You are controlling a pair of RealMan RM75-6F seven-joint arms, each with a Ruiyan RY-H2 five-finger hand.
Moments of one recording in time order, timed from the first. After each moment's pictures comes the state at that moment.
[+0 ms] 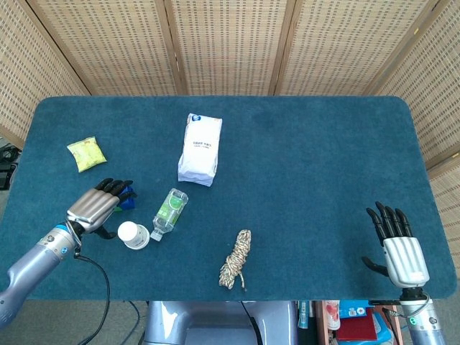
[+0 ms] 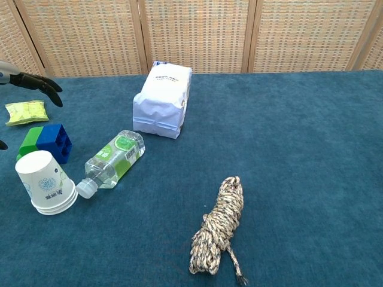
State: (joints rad) left arm -0.77 -0.88 -0.03 -1.95 0.99 0.74 0.34; right arm 0.11 -1.27 0.05 -1.52 -1.57 1.50 -0.08
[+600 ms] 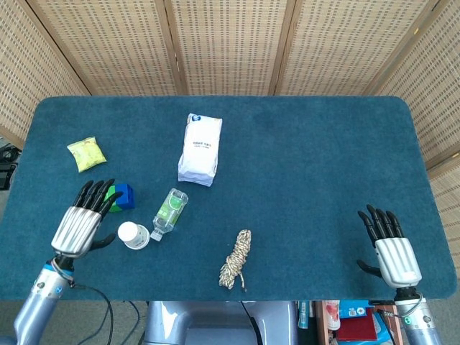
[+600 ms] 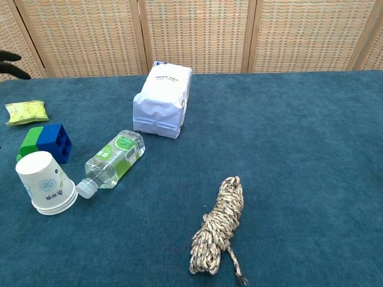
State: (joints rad) left arm -0.36 -1.28 0.05 -1.76 1.47 1.46 0.38; right arm 0.13 -1.27 0.03 -1.53 -1.57 1.45 -0.10
